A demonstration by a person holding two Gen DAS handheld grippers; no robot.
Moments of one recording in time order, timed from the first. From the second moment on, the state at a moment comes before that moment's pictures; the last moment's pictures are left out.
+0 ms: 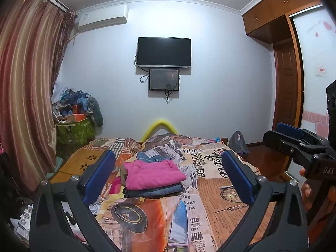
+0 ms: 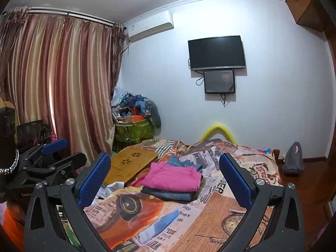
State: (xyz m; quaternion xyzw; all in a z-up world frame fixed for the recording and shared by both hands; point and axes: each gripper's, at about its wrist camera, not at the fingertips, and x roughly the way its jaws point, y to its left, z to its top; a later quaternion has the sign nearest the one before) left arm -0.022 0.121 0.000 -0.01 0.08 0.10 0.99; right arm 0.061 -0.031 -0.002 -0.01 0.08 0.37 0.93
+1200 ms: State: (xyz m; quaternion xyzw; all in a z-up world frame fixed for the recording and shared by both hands) left arm -0.012 0.126 -0.009 -0.03 0.09 0.10 0.99; right arm 0.048 -0.031 -0.010 -0.02 0.08 0.36 0.93
